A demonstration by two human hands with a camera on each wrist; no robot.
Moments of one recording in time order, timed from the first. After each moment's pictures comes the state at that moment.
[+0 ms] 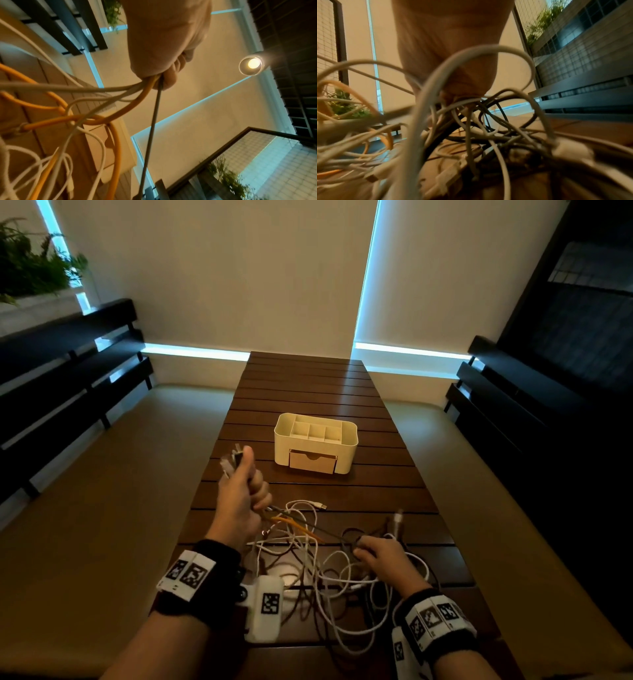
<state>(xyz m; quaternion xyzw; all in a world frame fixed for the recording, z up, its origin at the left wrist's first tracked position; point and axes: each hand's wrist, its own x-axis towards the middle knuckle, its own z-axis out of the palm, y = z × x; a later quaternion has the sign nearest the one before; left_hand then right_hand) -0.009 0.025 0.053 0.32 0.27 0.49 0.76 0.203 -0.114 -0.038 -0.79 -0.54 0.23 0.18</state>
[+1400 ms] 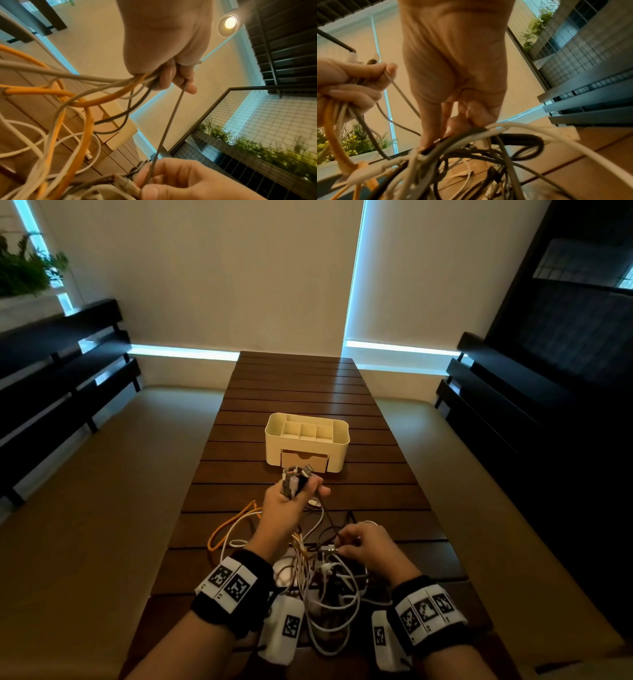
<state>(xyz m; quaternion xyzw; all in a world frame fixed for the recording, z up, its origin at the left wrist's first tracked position) 0.041 -0.016 0.042 0.57 0.30 0.41 0.64 0.181 -0.106 0.012 -0.79 -0.51 0.30 0.19</state>
